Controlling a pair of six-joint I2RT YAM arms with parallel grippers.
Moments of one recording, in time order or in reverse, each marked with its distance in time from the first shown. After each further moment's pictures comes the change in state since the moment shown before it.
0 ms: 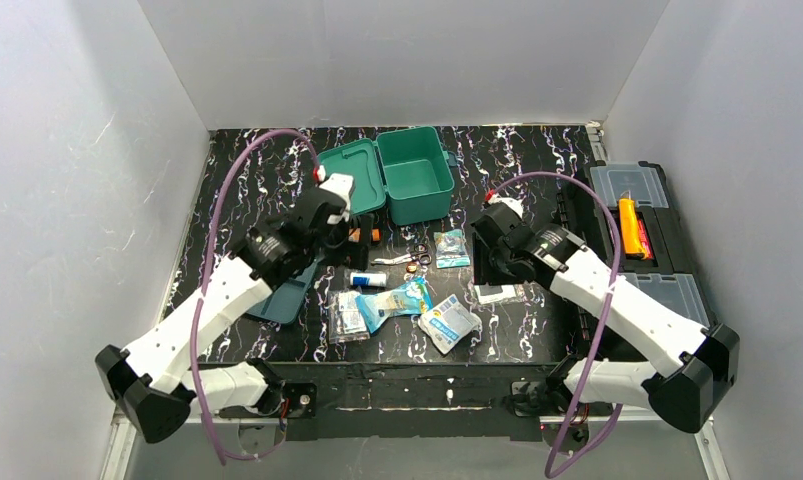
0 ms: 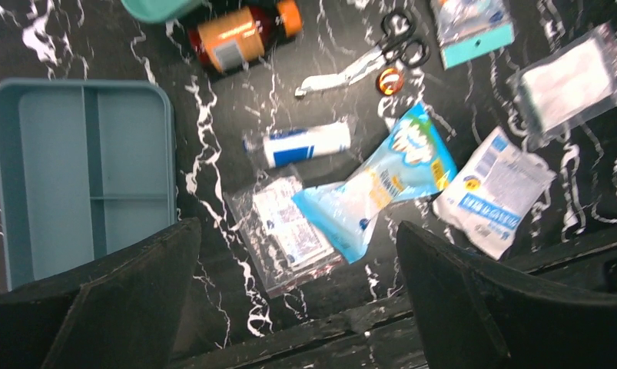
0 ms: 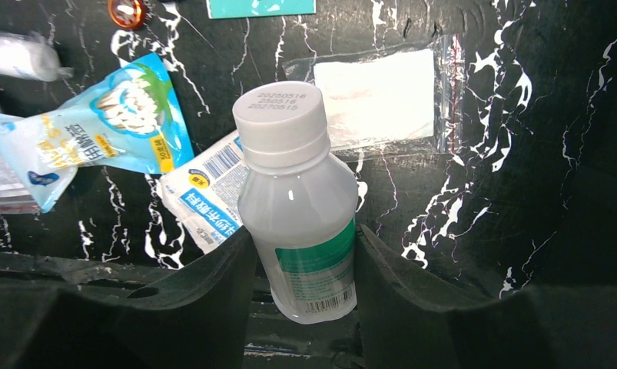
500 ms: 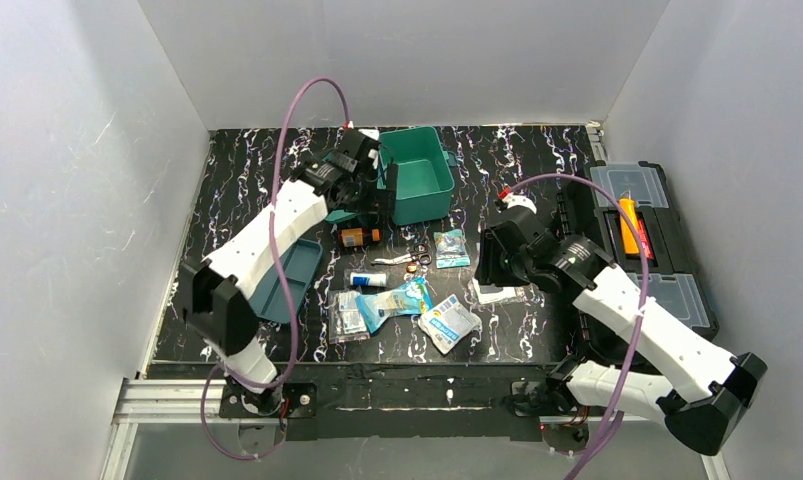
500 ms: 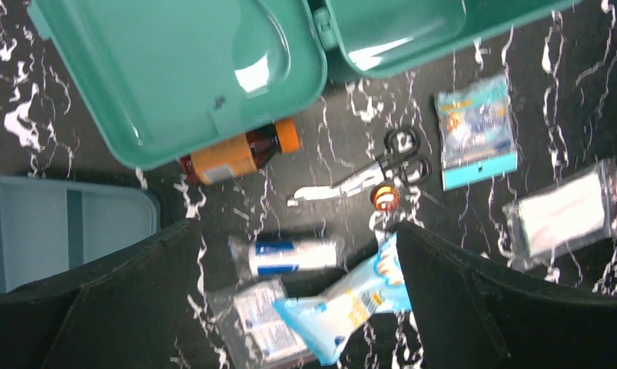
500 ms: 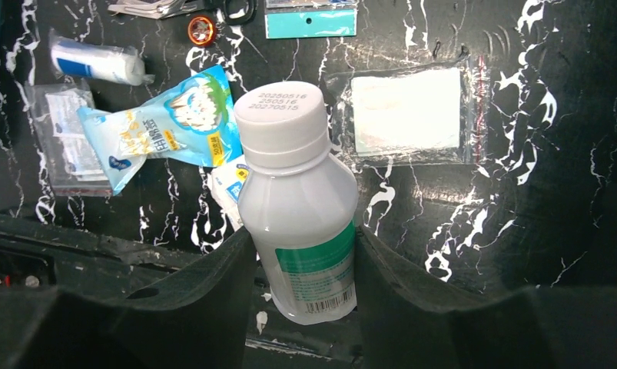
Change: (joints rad) left arm 0.124 0.527 0.445 0.005 0.032 -0.002; right arm 0.000 -0.135 -0.007 0.027 -0.043 0.001
